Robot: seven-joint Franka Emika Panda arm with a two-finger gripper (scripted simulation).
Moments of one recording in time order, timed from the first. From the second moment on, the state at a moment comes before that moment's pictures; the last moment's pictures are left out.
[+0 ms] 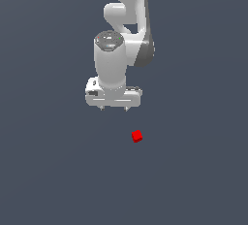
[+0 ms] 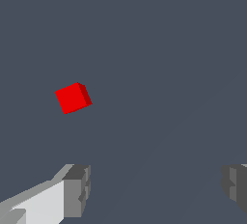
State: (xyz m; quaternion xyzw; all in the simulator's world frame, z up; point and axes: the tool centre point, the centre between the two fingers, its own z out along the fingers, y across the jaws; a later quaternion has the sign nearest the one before) arm 0.003 -0.040 0.177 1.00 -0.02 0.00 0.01
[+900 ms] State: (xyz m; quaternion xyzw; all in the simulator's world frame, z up) arm 0.028 -0.005 0.117 1.00 0.06 0.00 0.00
